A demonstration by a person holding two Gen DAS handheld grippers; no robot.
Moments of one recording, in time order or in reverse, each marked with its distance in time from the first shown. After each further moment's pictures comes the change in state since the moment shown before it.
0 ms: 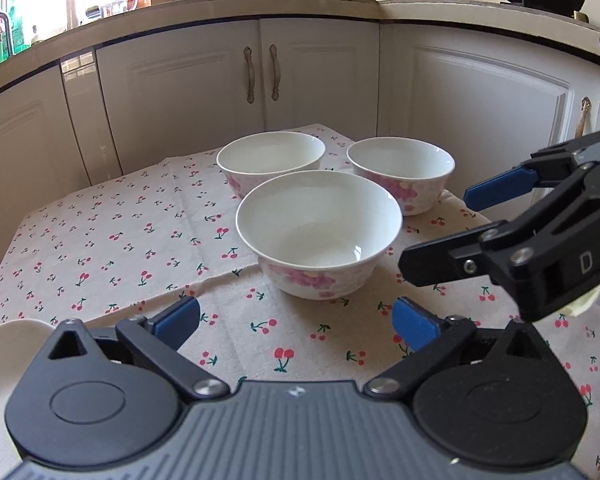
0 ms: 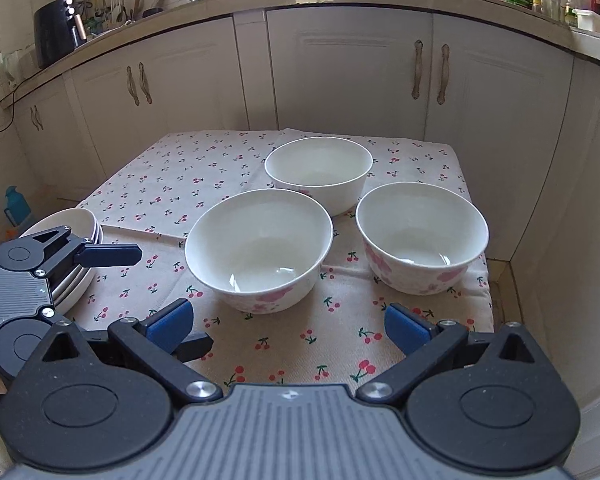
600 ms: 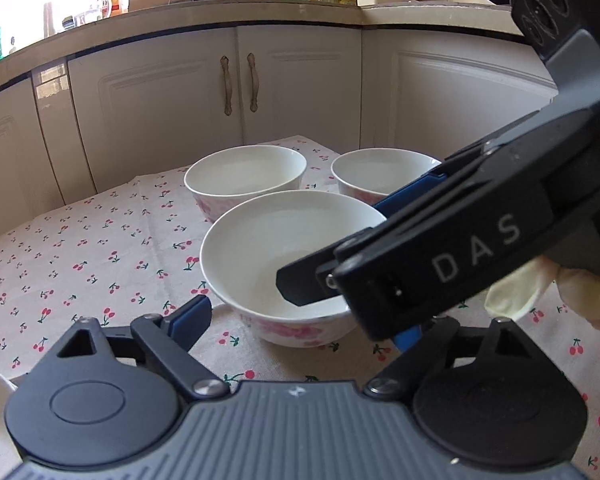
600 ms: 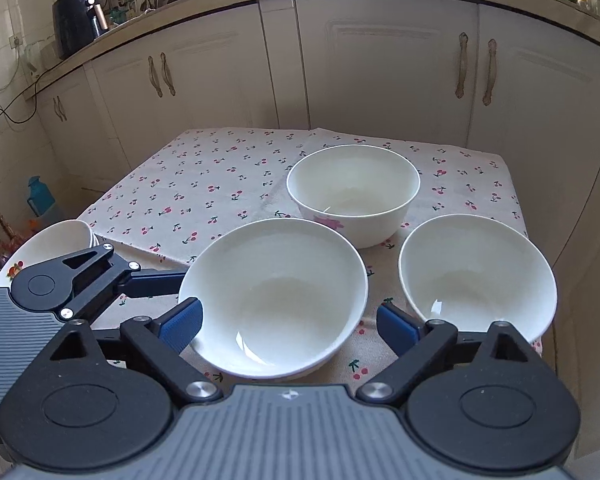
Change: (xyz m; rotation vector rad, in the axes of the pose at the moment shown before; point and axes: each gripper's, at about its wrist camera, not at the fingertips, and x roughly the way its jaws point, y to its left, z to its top) left arm 0.031 -0.003 0.009 0.028 -0.039 -0.053; right arm 0.052 -0.002 0.034 -0.028 0.035 0.104
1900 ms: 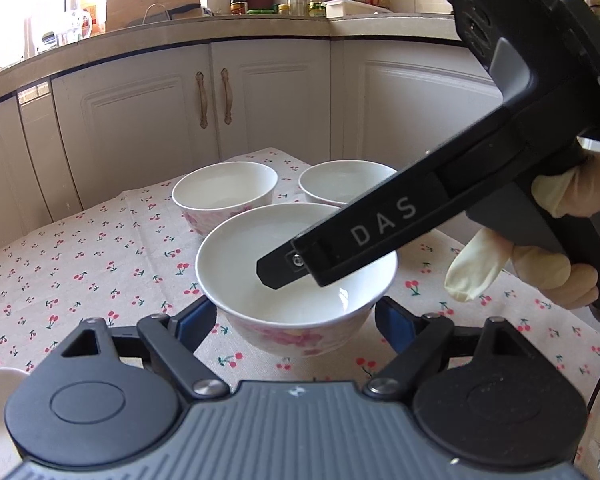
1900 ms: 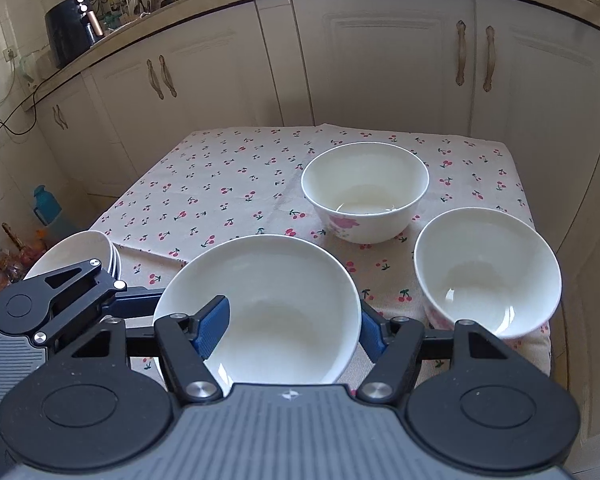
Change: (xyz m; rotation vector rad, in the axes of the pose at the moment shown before) left arm -0.039 -0.001 0.000 0.045 -0.011 -0.079; right arm -0.014 0.010 0.003 0.056 0.026 0.020
